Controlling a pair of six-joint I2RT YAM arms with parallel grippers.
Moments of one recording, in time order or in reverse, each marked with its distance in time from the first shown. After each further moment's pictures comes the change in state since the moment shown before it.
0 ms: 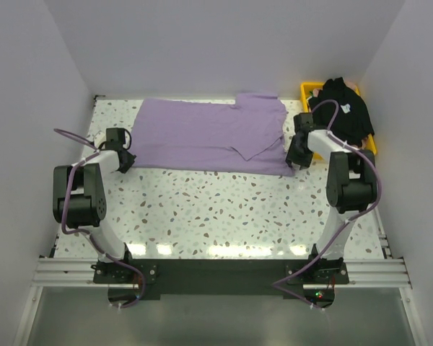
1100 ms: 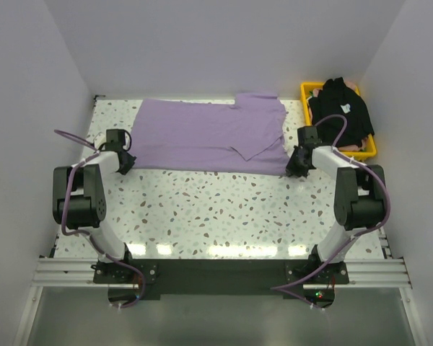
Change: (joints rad) left arm 0.000 -0.006 -0.014 -0.008 0.005 0.000; right arm -0.001 -0.191 -0.274 0.168 -0.157 0.132
